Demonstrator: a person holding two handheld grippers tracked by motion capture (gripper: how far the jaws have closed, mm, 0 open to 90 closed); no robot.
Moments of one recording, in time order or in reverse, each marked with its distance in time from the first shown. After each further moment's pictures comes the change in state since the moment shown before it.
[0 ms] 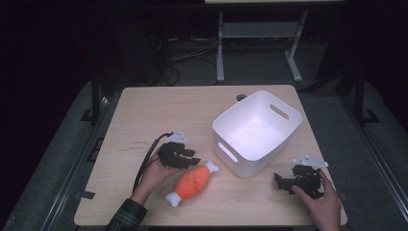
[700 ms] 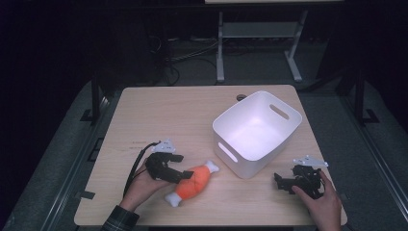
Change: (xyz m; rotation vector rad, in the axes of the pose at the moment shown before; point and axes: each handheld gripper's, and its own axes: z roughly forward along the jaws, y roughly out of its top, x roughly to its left) left arm -0.021 -0.027 -0.030 -0.046 -0.032 -0.048; right arm 0.000 0.000 0.000 0.000 0.000 0.000
